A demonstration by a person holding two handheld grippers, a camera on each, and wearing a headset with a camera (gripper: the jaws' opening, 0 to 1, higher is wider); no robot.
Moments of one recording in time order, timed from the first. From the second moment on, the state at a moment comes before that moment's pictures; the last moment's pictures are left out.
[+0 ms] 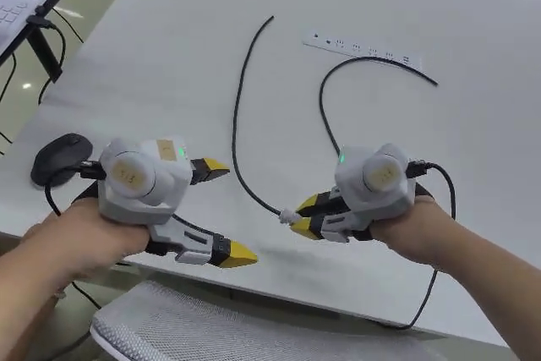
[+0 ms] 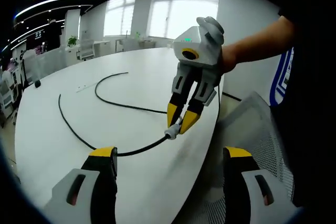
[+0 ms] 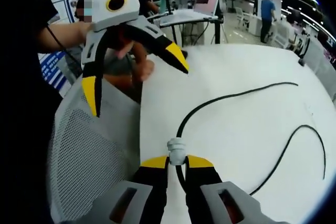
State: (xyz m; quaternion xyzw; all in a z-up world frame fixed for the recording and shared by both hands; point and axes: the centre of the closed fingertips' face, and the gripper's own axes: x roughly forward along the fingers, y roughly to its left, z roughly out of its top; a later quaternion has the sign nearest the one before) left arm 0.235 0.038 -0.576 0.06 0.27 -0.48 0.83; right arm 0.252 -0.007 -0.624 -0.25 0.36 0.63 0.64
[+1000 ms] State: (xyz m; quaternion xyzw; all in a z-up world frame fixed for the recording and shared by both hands) left arm 0.245 -0.009 -0.531 -0.01 0.20 -0.56 0.80; right arm 0.237 -0.011 -0.531 -0.33 0.26 0.66 0.62
